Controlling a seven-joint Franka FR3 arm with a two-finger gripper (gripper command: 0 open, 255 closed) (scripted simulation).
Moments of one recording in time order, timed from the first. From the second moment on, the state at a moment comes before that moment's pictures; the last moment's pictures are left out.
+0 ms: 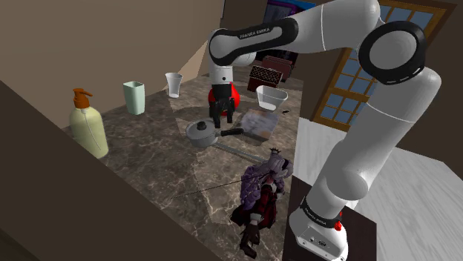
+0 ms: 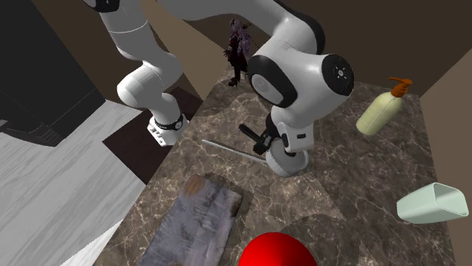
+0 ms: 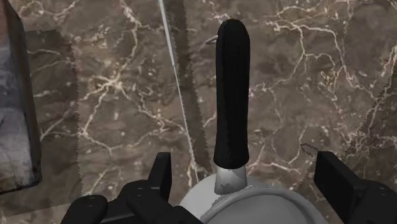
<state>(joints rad) 0.05 -0.04 0.01 -2.05 0.12 1.66 -0.08</state>
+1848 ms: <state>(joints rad) 0.06 0.00 0.01 -2.03 0.13 1.66 -0.08</state>
